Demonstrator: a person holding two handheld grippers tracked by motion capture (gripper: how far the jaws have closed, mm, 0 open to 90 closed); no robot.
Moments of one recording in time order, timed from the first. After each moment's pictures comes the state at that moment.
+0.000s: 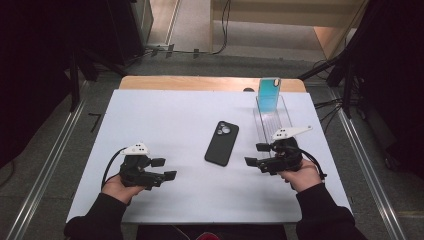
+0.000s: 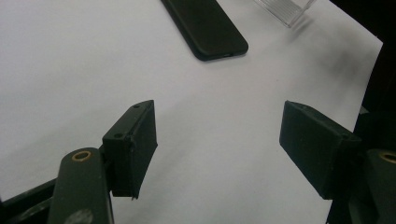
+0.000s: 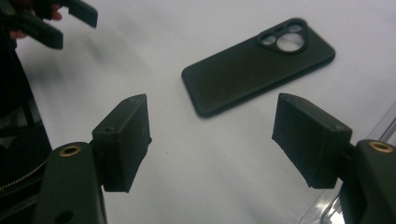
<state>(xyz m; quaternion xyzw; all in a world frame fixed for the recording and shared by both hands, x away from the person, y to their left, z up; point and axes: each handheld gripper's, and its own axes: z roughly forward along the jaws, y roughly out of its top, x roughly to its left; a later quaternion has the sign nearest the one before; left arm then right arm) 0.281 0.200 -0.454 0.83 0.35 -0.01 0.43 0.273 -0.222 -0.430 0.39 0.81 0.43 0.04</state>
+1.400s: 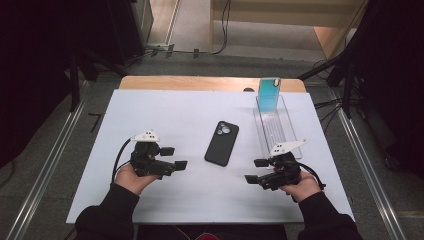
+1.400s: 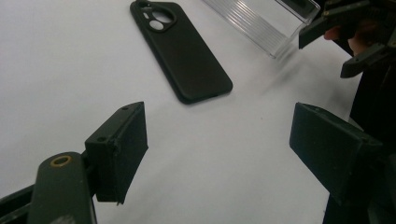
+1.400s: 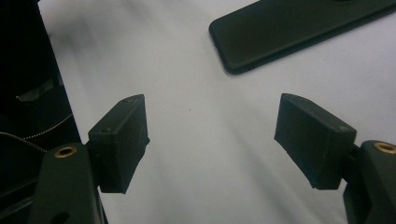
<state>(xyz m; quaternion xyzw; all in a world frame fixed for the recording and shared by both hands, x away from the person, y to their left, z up) 0.304 0.168 -0.433 0.83 0.34 -0.02 0.44 0.255 -0.224 -0.462 0.36 0.83 0.42 -0.01</state>
